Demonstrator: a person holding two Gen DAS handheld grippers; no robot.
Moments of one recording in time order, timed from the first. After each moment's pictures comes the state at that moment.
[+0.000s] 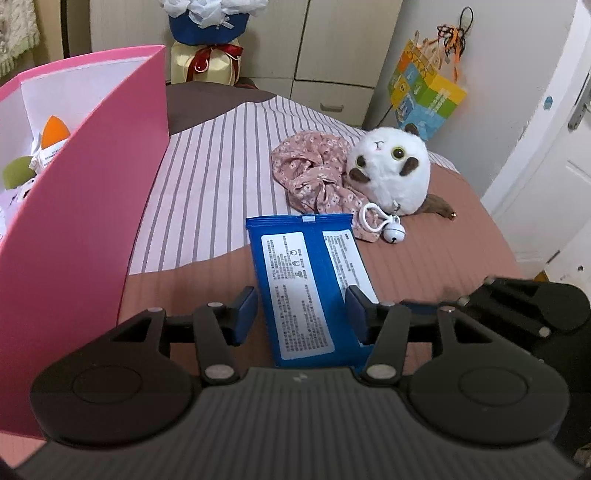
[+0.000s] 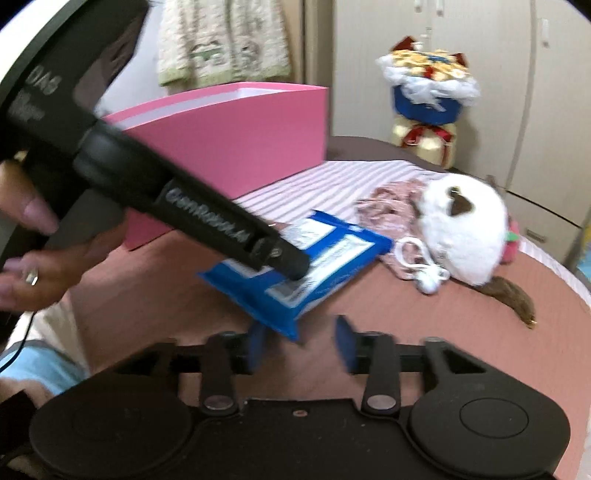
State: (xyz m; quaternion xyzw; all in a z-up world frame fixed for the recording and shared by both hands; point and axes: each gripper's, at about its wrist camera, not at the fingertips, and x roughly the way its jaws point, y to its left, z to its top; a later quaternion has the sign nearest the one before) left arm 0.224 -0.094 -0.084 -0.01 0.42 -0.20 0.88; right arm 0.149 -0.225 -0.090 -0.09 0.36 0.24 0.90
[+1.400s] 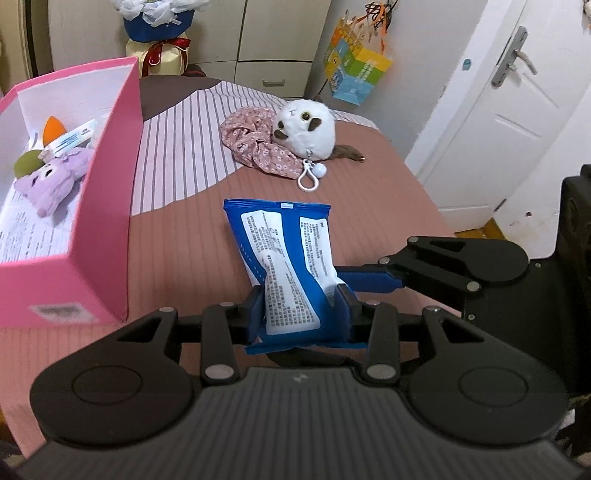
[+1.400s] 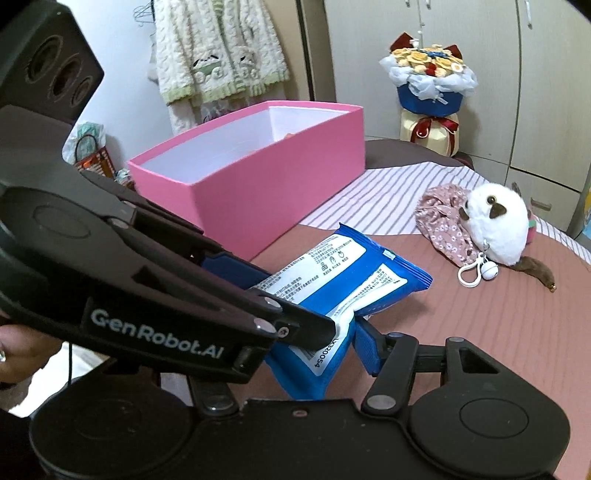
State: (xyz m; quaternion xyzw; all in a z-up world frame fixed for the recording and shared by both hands) left arm 0.128 -0.059 -0.021 0.01 0.46 -0.29 0.84; right arm 0.085 -0.170 -0.037 -0.03 0.39 0.23 0.89
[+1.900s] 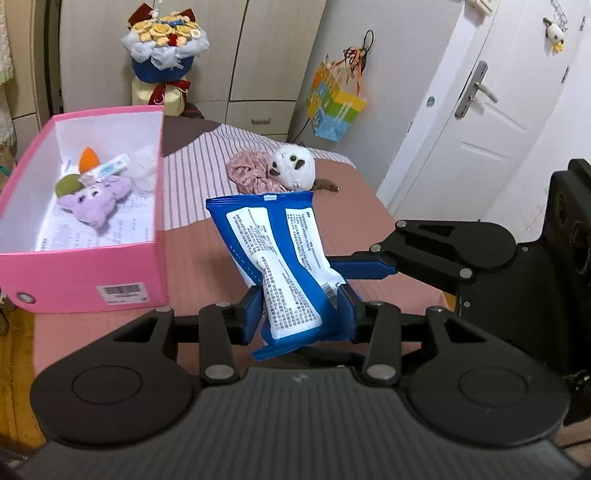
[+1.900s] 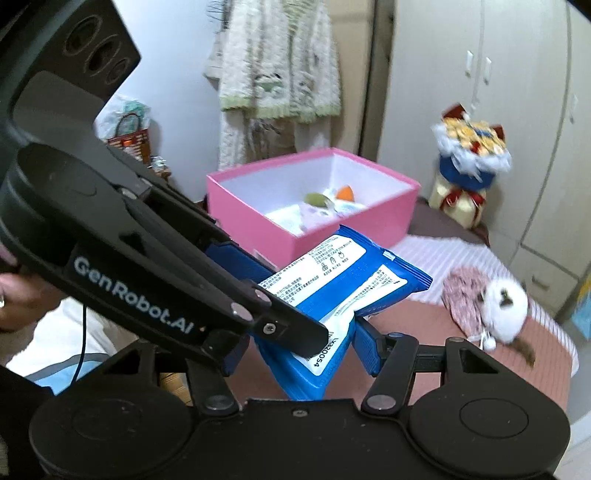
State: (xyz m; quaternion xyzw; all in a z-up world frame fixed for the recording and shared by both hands) left arm 0.072 0.007 0.041 -0.01 0.40 -0.31 0.86; right arm 0.030 -0.117 0.029 -0.13 0.32 0.27 0.90
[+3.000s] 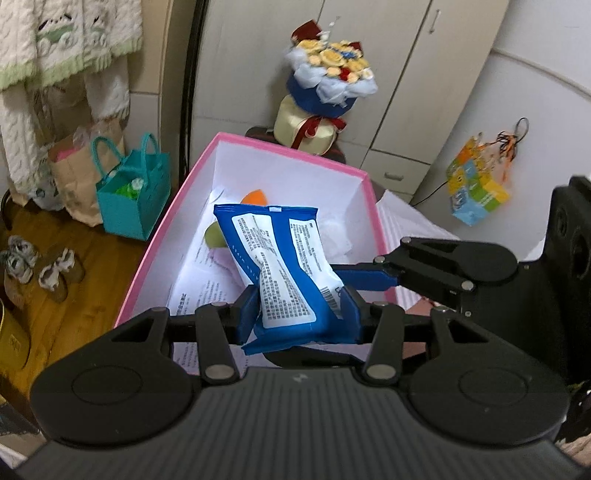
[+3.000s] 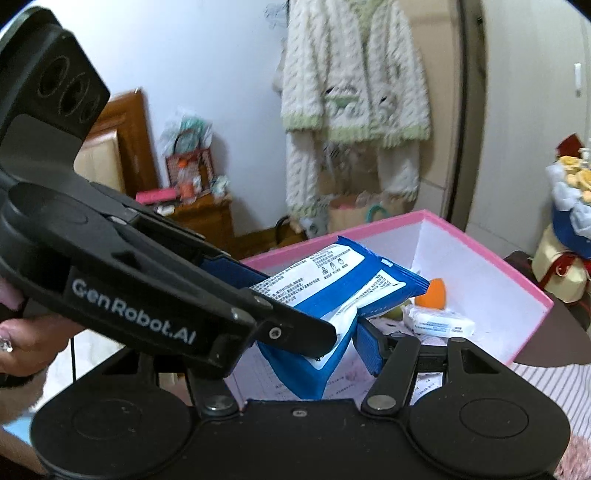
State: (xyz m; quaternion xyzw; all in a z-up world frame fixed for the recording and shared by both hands) left arm 0.230 0.117 0.025 -0.10 0.40 -0.13 0.90; right arm 0.231 -0.021 0.011 -0.11 0.31 0.42 0.84
